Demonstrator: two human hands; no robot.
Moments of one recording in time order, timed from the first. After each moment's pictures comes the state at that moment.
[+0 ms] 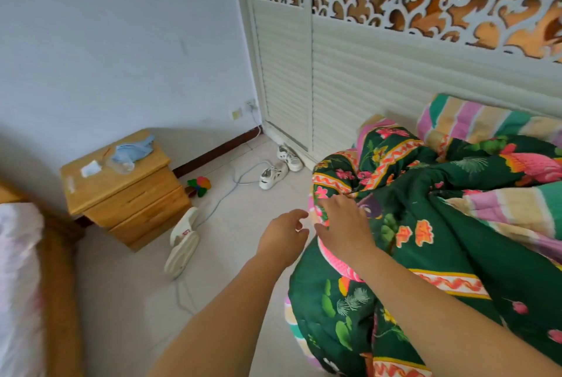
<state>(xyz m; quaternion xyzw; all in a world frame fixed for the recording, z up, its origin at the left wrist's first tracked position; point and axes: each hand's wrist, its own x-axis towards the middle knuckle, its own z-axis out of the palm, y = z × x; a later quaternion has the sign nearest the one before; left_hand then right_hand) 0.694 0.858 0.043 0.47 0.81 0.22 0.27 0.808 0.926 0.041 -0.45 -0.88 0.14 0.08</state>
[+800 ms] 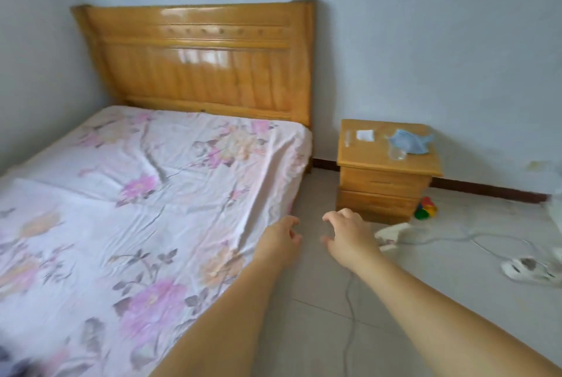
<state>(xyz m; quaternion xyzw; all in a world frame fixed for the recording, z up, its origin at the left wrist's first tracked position) 0.327 0.429 0.044 0.04 0.93 0.32 0.15 0.343 0.579 0.042 -0.03 -0.98 0.17 -0.05</state>
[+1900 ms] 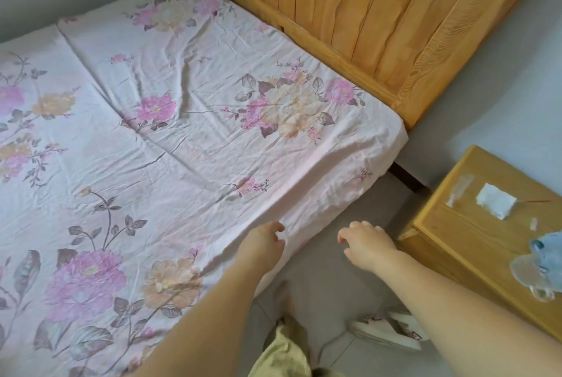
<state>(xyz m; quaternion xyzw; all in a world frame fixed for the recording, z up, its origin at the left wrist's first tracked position) -0.001 0.434 -0.097 -0.27 0.86 0.37 0.23 -0.101 0.620 -0.103 0.29 -0.90 -0.07 -0.32</state>
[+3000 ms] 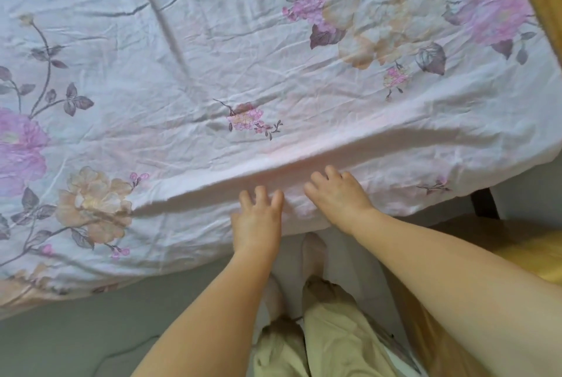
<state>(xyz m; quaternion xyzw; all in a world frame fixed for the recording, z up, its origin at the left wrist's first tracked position) -0.100 0.468 -0.289 -0.43 0.84 0.15 0.29 -0.245 0.519 -0.292 0.66 -0.69 -0.22 -0.22</state>
